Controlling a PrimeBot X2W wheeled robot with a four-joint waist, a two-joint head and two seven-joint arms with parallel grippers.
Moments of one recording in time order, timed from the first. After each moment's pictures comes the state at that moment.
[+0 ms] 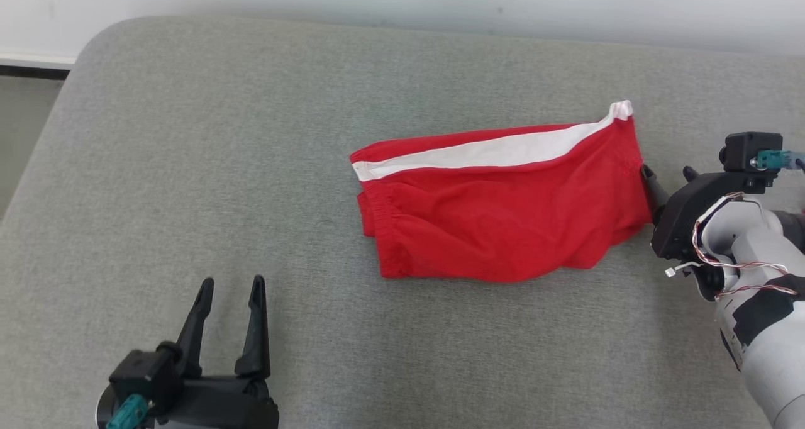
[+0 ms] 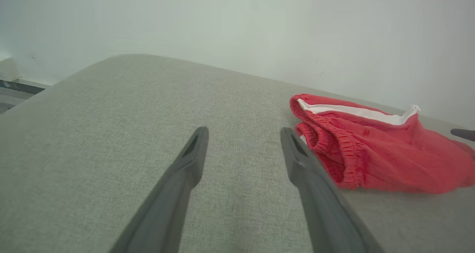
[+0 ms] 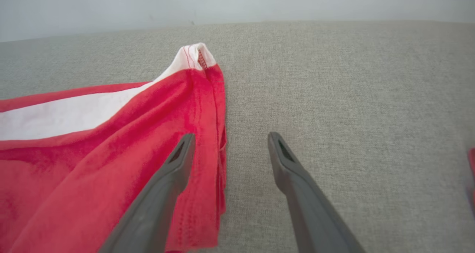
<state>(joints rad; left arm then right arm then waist) -0.14 0.08 -0.11 0.16 -0.31 -0.04 -0.26 -0.88 -0.33 0.34 1.10 0.56 0.13 0.06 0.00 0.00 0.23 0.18</state>
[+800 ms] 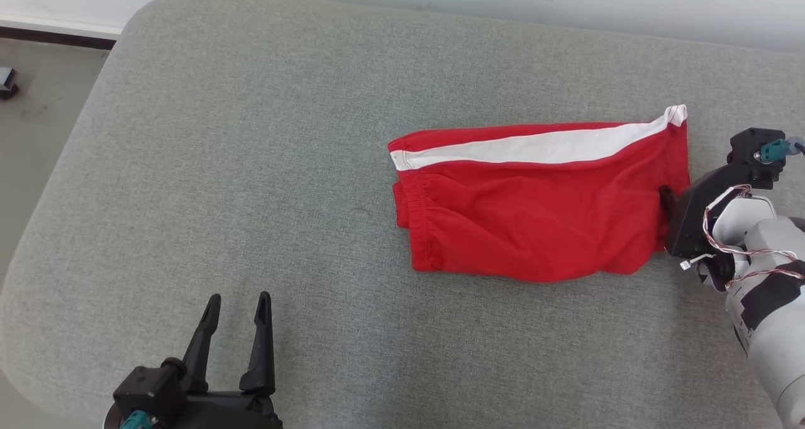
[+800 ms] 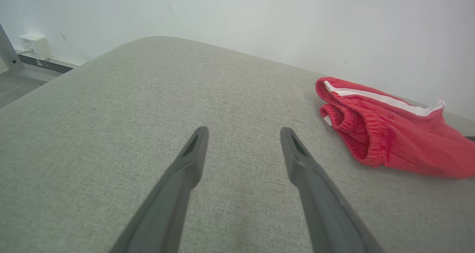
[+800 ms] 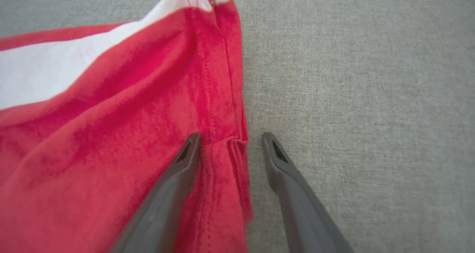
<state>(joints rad) -0.08 0.05 -0.09 0.15 -0.29 -0.07 -0.26 -0.96 -0.30 0.25 1.27 0.44 0.13 0.22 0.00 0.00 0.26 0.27</state>
